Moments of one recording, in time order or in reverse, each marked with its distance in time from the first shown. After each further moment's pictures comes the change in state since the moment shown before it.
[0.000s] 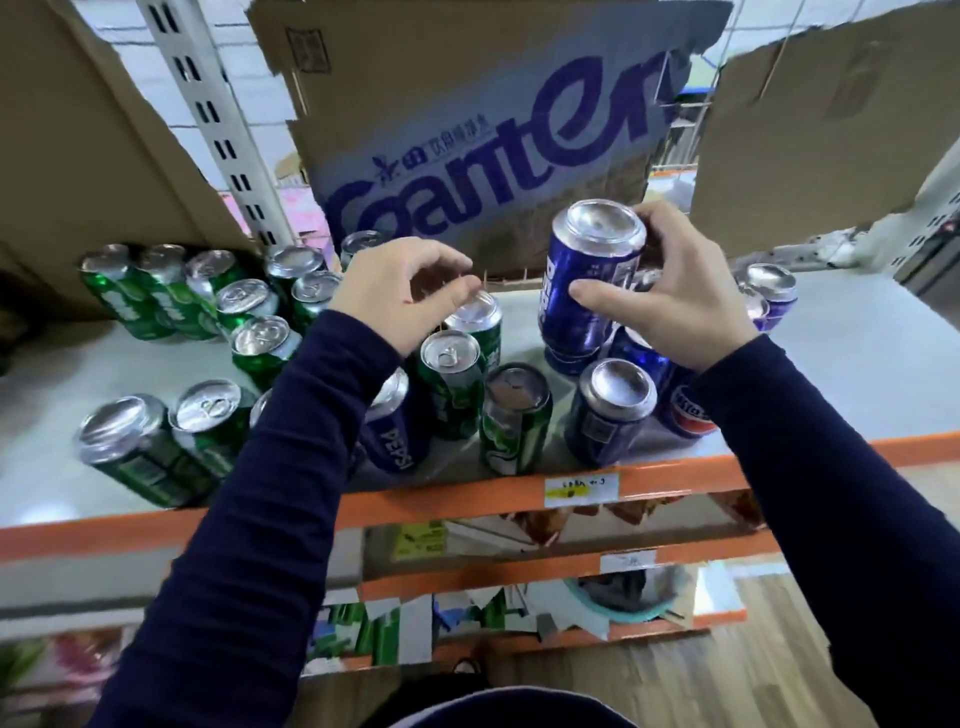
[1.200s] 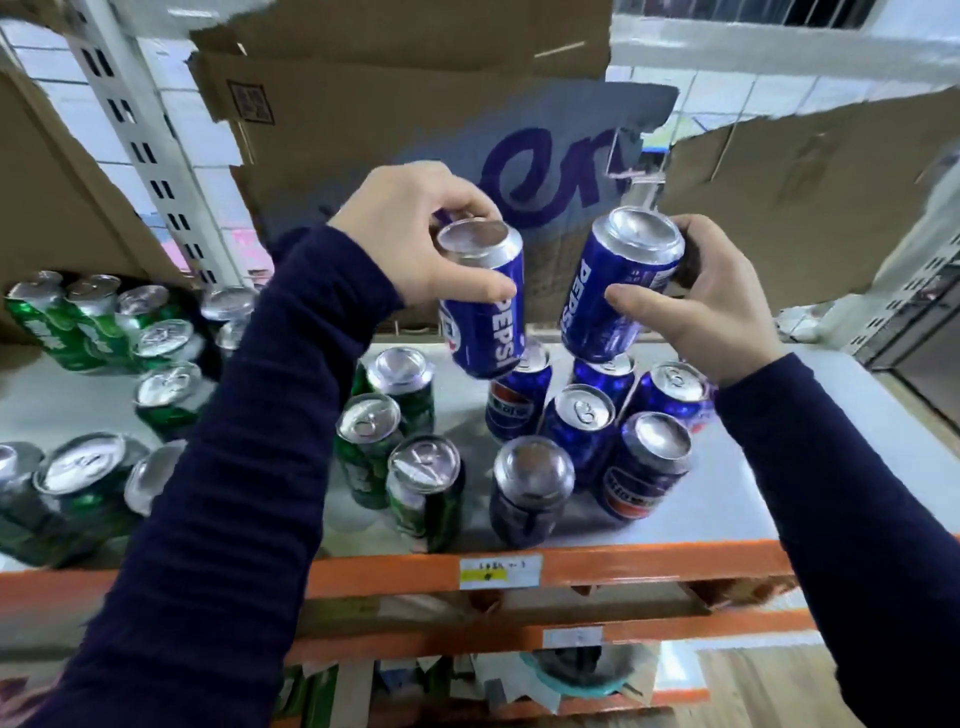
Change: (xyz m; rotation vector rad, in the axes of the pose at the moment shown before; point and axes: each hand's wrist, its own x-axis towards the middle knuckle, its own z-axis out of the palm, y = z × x) left_hand 0.093 0.073 0.002 0.108 -0.079 0.118; right_hand 0.055 0.049 -0.071 0.145 0.048 0.015
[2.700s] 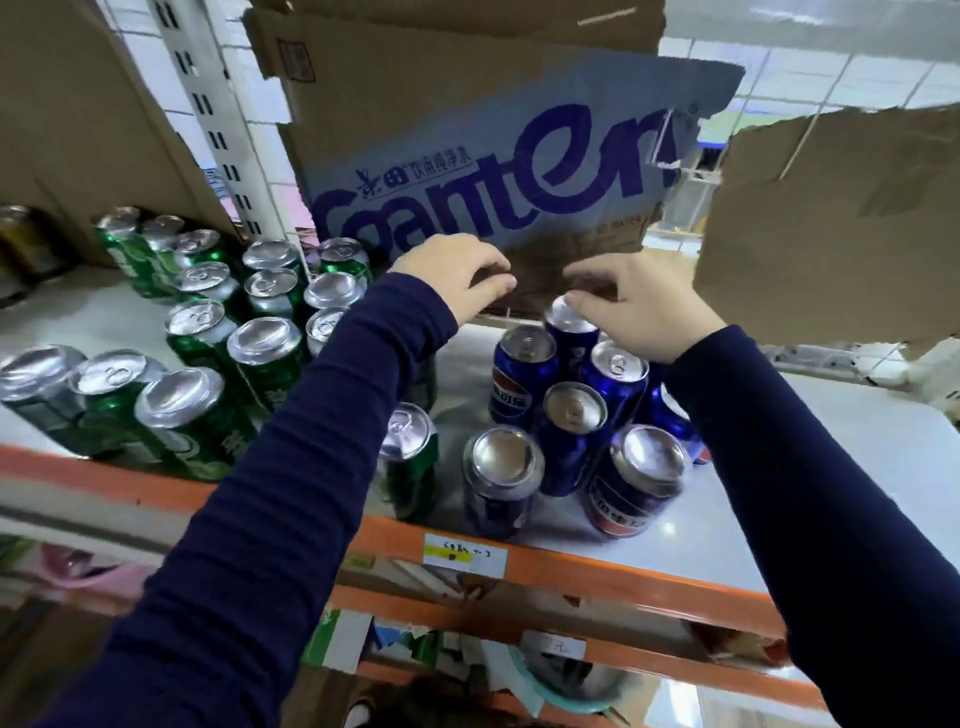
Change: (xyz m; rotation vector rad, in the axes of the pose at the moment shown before) left_hand 0.010 -0.021 0.085 0.313 -0.092 -0.275; right_hand 0.044 0.029 0.027 -0.456 -0.483 -0.197
